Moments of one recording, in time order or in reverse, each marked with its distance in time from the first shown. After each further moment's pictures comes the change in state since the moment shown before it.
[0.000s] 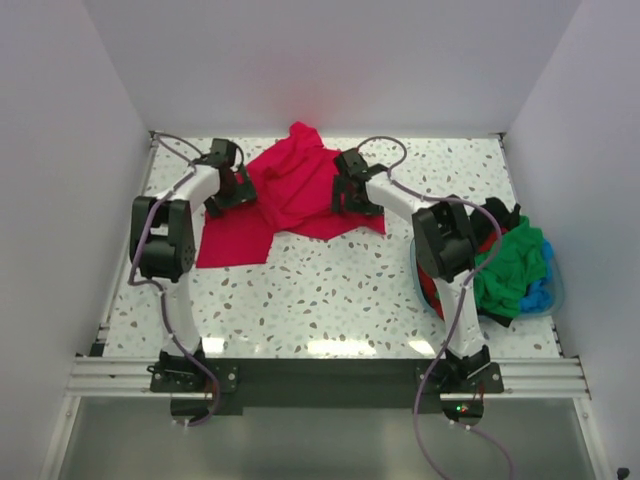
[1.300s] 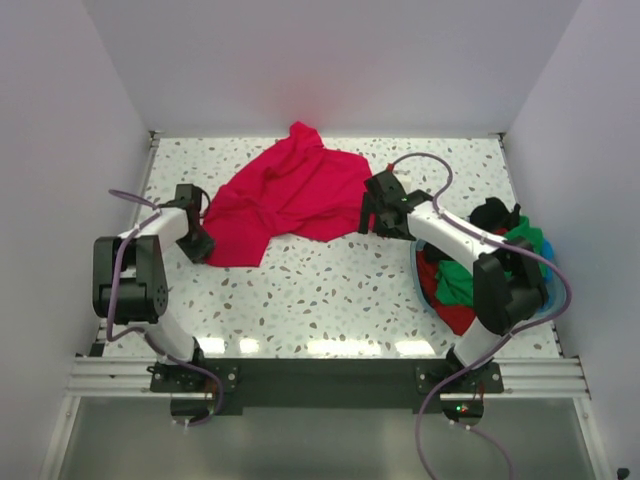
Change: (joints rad) left arm 0.161 -0.381 -0.560 -0.007 -0.055 -0.133; right arm 0.002 -0.549 -0.525 0.019 0.050 0.049
